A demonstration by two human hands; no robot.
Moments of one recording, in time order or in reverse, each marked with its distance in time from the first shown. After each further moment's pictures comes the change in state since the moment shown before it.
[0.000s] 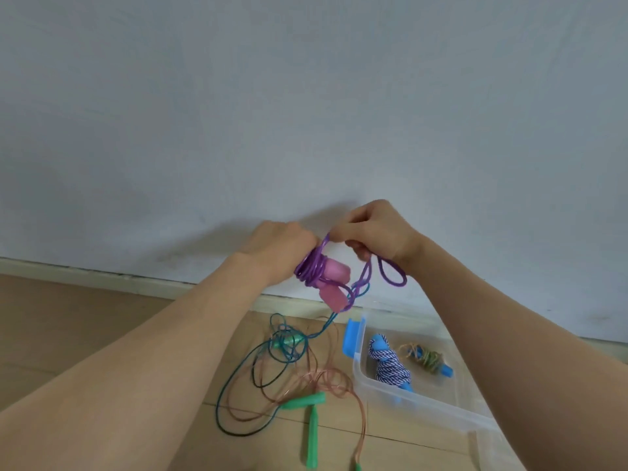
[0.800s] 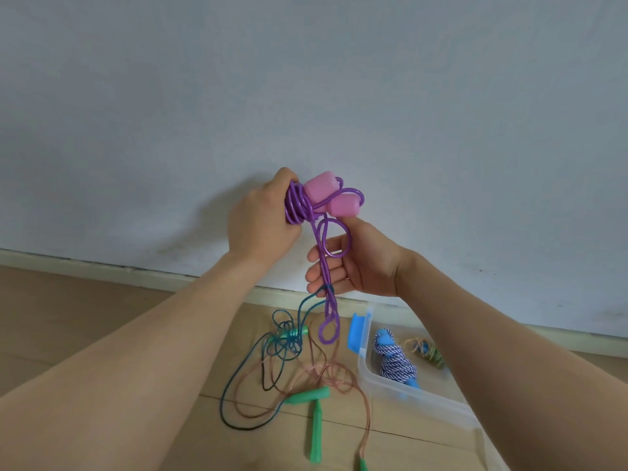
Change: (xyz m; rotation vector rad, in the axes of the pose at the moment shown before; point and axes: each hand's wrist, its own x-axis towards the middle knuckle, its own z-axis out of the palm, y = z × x) left_hand -0.002 -0.012 0.008 -0.459 0.687 -0.345; right_hand 0.002 0.025 0.036 0.398 -0.346 0.369
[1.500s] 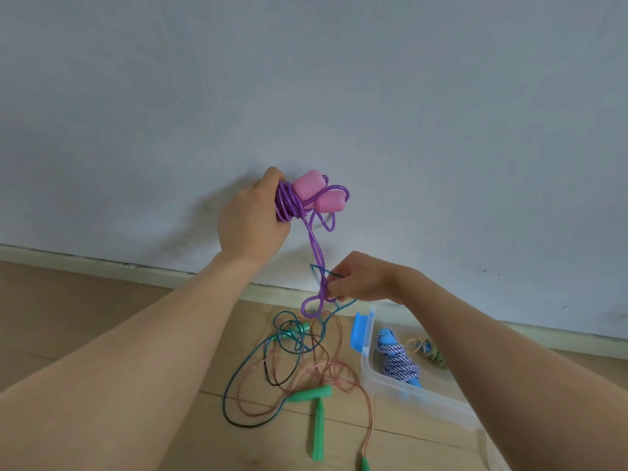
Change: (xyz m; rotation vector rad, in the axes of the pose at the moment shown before) left_hand -0.003 -0.017 -0.006 0.110 0.000 -0.095; right_hand 0.017 0.033 -0.012 -0.904 0.151 -0.004
